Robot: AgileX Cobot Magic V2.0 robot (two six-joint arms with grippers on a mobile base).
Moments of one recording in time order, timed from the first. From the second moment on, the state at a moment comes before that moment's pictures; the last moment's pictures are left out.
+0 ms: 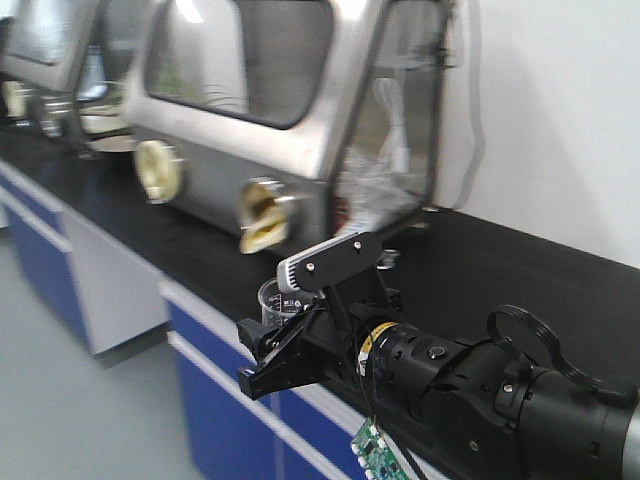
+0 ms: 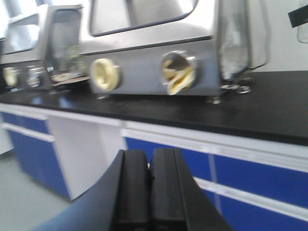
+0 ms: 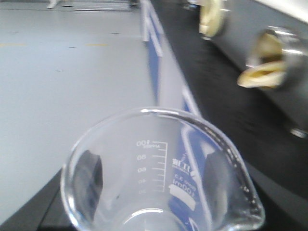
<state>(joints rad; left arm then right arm) -0.13 -0.01 0.03 0.05 0.00 0.09 0.66 1.65 -1.17 -0.09 -0.13 -0.01</state>
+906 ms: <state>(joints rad) -0.13 -0.01 0.03 0.05 0.00 0.09 0.66 1.65 -1.17 -0.09 -0.13 -0.01</state>
